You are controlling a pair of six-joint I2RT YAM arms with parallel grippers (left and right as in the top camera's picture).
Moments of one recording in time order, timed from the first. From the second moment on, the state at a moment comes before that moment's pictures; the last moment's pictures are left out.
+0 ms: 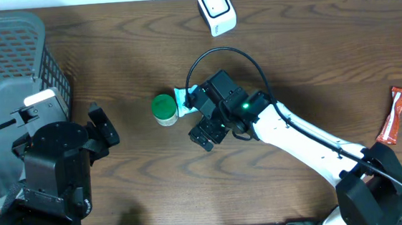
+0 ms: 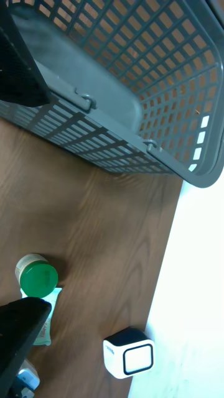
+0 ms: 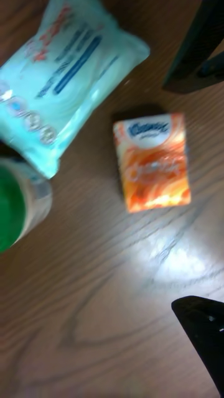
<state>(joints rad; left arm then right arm) -0.38 0.87 1.40 -1.16 -0.55 -0.43 0.70 1.70 1.18 -0.59 -0.24 -0.10</state>
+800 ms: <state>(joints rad) -0.38 0.87 1.40 -1.16 -0.55 -0.43 0.74 1.90 1.18 -0.32 -0.31 0.04</state>
